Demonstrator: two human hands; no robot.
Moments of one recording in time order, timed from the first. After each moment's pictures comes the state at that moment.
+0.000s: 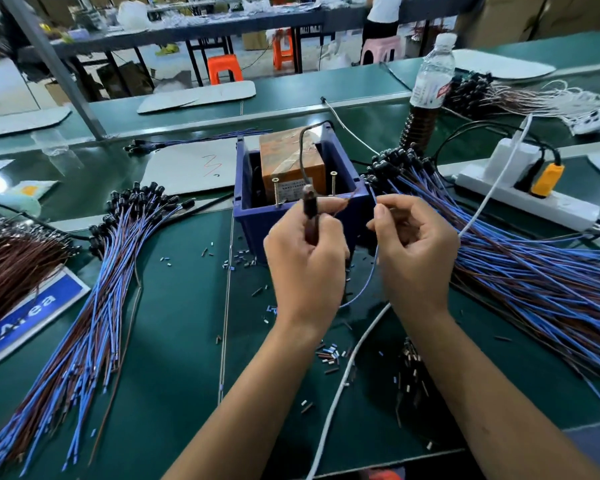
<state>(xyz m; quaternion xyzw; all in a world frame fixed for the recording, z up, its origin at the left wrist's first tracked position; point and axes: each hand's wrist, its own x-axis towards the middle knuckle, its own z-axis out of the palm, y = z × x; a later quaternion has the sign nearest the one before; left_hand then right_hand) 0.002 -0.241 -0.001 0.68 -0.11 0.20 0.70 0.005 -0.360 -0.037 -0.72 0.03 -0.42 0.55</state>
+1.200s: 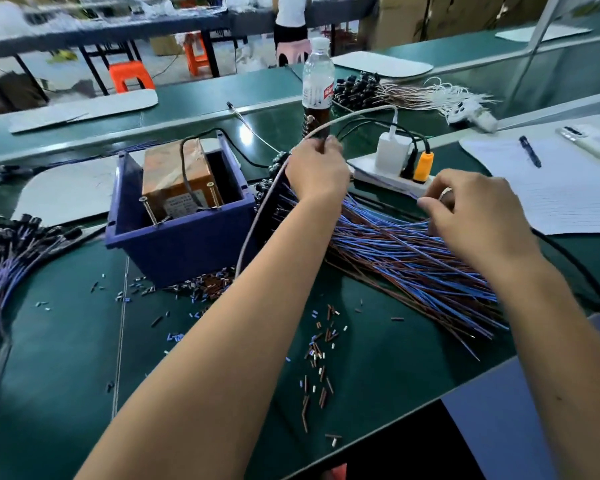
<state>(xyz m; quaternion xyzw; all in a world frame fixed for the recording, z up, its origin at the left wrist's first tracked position) 0.101 -0.419 0.022 0.78 -0.03 0.02 0.63 -0.054 -0.542 0.015 -0.94 0.20 -0.24 0.17</state>
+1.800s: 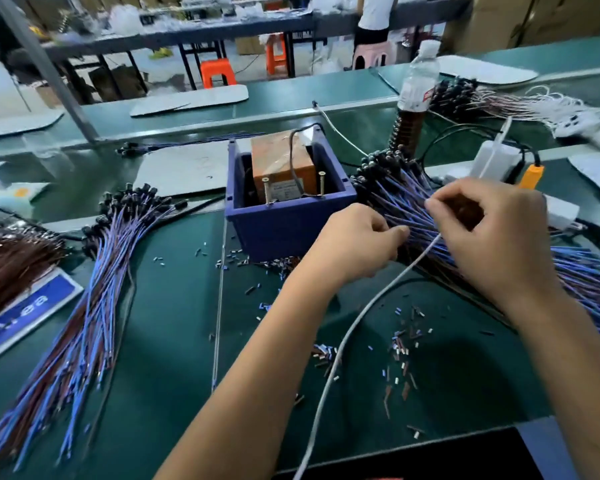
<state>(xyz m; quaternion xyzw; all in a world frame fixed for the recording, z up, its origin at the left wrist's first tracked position) 0.030 -0.278 0.019 0.88 -0.19 -0.13 0.41 -0.031 -0.447 0.014 -0.89 0.00 -0.38 0.25</state>
